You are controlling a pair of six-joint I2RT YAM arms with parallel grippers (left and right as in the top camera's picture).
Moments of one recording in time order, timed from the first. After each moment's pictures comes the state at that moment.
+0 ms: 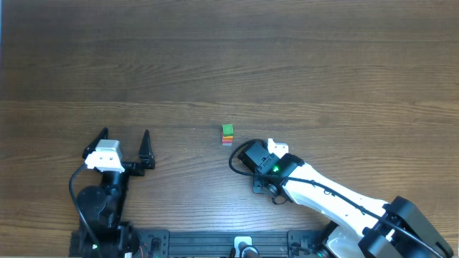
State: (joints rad) left arm 0.03 0.01 0.01 -0.07 0.10 -0.07; right arm 0.79 1.41 0.63 -0.72 0.11 0.87
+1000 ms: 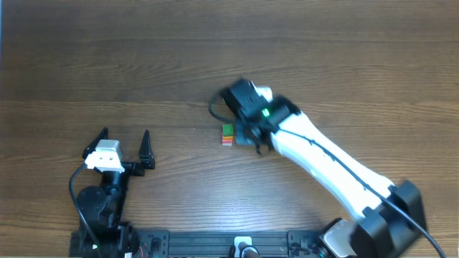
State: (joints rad) left arm 0.03 0.01 0.01 -0.07 0.10 -0.07; right arm 0.68 1.61 1.30 -1.05 0.15 0.64
